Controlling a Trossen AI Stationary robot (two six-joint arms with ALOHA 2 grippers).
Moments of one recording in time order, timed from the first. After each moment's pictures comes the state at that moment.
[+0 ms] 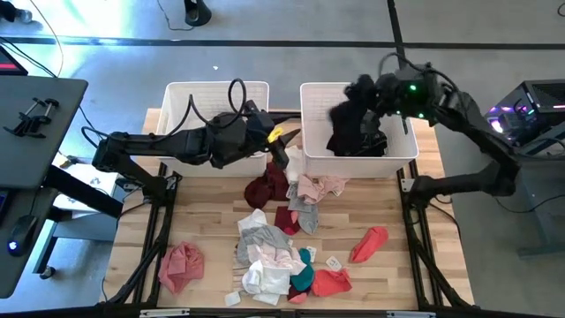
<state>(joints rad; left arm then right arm) -0.05 1.52 1.58 -0.22 -0.61 -0.01 -0.55 1.13 1.50 -0.93 0.11 -0.08</state>
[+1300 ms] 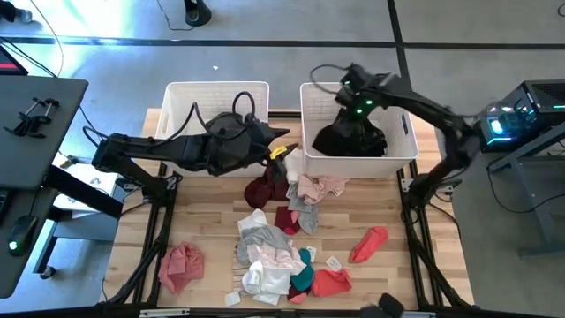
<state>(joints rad) -0.10 1.52 1.58 -0.35 -0.62 -0.15 -0.73 1.57 1.50 -1.13 -0.07 -0.09</state>
